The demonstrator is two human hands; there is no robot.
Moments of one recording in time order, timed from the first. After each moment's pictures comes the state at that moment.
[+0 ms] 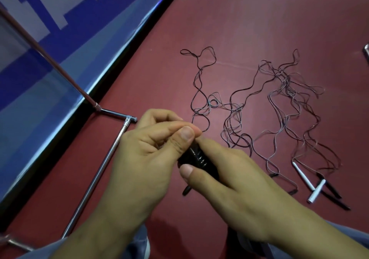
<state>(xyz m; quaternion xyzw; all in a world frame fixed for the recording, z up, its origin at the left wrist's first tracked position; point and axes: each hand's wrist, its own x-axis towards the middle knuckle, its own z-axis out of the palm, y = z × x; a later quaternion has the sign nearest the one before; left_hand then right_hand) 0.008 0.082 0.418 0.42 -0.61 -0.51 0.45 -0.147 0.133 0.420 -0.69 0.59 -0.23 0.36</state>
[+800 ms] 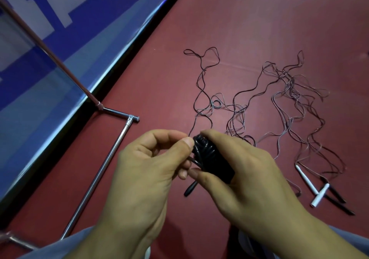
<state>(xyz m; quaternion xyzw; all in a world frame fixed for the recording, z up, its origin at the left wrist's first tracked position) 0.002 0.091 0.410 0.50 -0.34 -0.63 0.49 -0.146 0.134 0.405 -0.70 0.63 -0.27 0.20</state>
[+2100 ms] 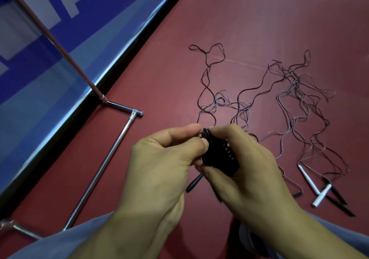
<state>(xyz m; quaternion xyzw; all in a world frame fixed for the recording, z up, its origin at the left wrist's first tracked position) -0.004 0.089 0.416 0.54 -0.25 -0.65 0.47 -0.135 0.129 0.386 -0.68 0.62 -0.35 0.20</state>
